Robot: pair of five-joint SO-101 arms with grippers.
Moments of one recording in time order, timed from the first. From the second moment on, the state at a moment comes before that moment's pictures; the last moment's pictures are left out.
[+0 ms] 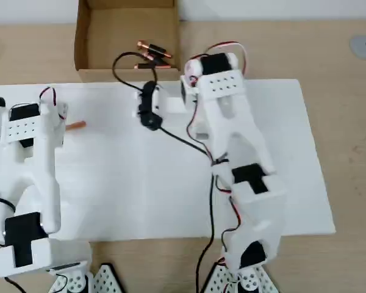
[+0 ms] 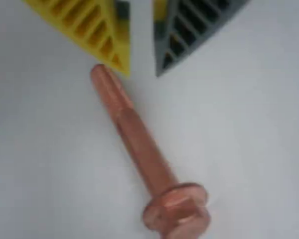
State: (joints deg) left arm -17.2 -4.0 23.6 52.4 61.1; right arm -20.1 26.7 -28.5 101.6 65.1
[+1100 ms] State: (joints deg) left arm -17.2 9.9 17.8 46.7 57.5; right arm -14.6 36.3 -30.5 101.1 66.2
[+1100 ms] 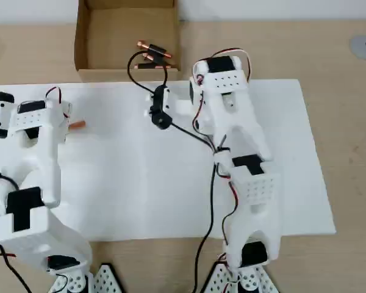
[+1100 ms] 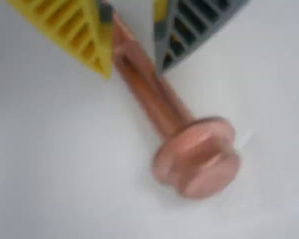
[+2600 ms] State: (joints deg) left arm -17.2 10.5 17.3 46.7 55.5; right arm -14.4 52.1 -48.1 101.4 71.3
